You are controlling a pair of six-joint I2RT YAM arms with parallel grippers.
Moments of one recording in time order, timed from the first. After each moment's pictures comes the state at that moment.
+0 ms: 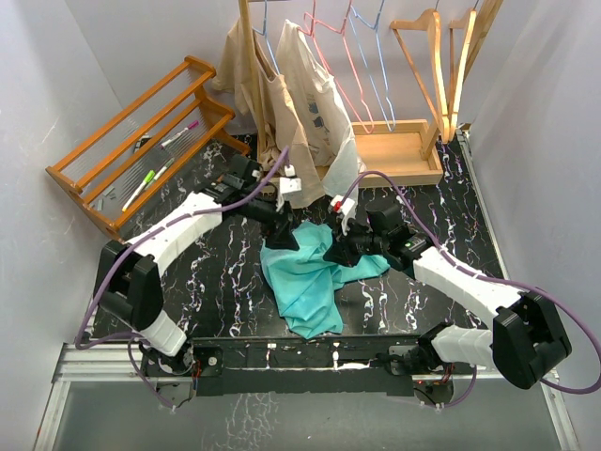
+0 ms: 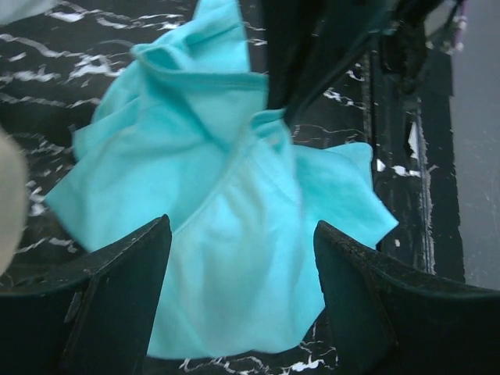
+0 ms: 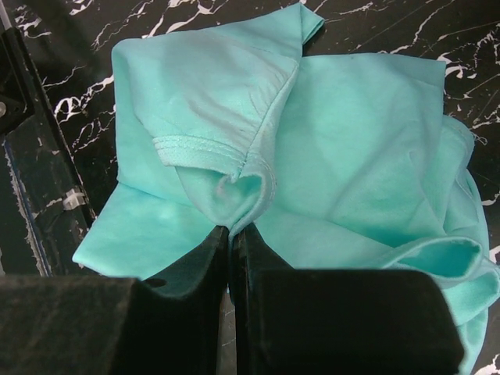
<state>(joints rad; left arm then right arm) -0.48 1.60 1.28 -0.63 0.95 0.57 0.55 1.20 0.72 -0.14 -0.58 -0.07</state>
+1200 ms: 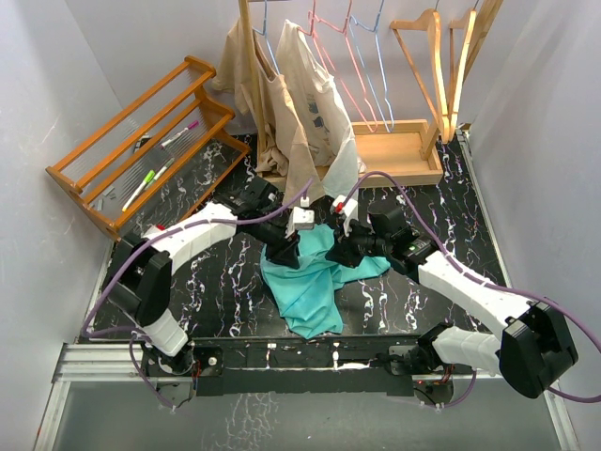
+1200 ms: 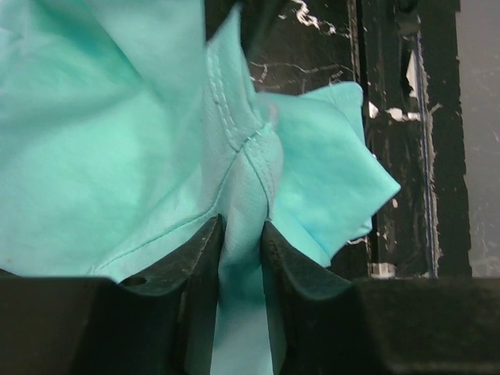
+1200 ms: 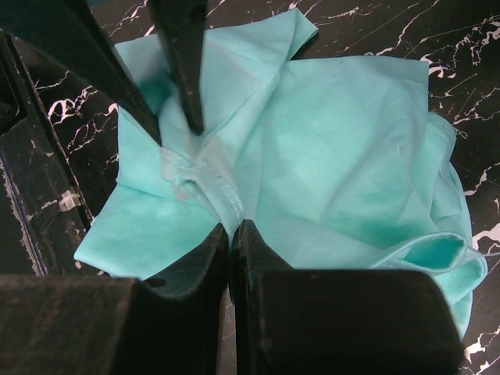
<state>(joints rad) -0.60 1.65 1.19 -0.67 0.88 0.70 0.56 1.14 0.72 -0.18 -0.52 -0.07</state>
